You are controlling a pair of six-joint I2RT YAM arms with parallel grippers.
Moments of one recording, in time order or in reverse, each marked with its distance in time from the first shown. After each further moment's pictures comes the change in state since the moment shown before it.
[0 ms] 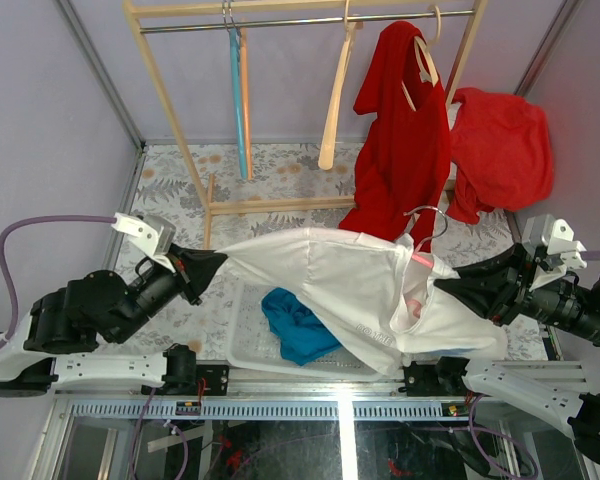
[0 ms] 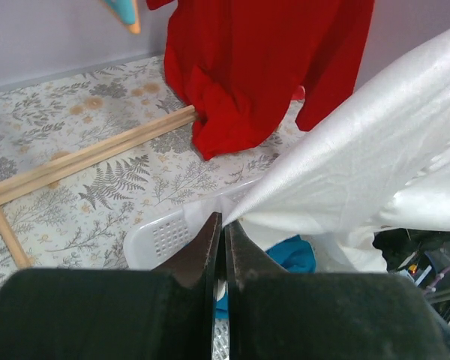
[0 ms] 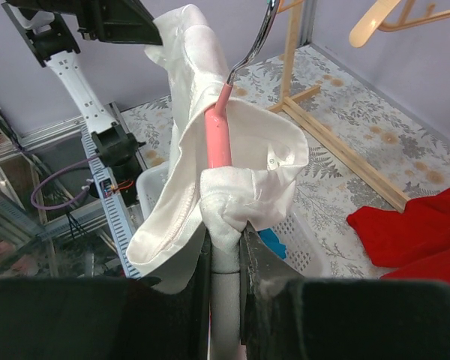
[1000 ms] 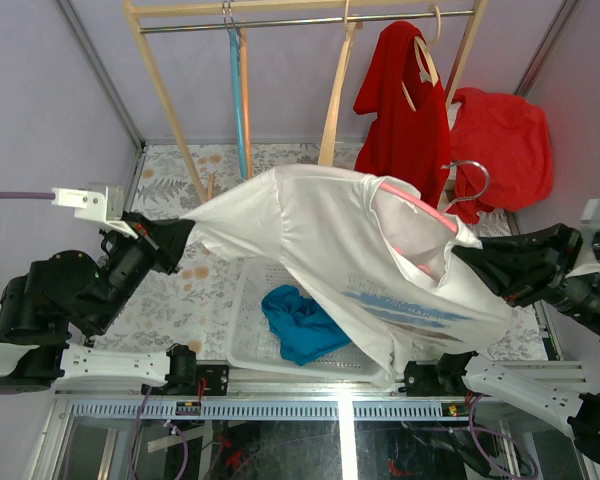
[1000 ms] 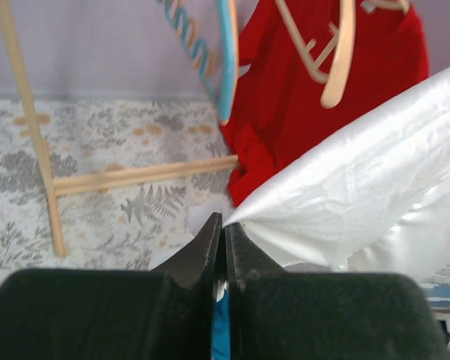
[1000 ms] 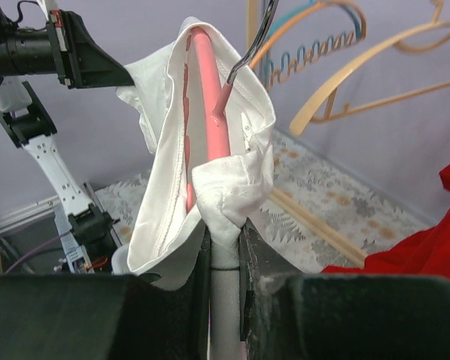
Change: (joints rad) left arm 0.000 0.130 0.294 -0.182 -0.306 -0.165; right arm 0.000 0.002 0.028 0.184 0.131 0.013
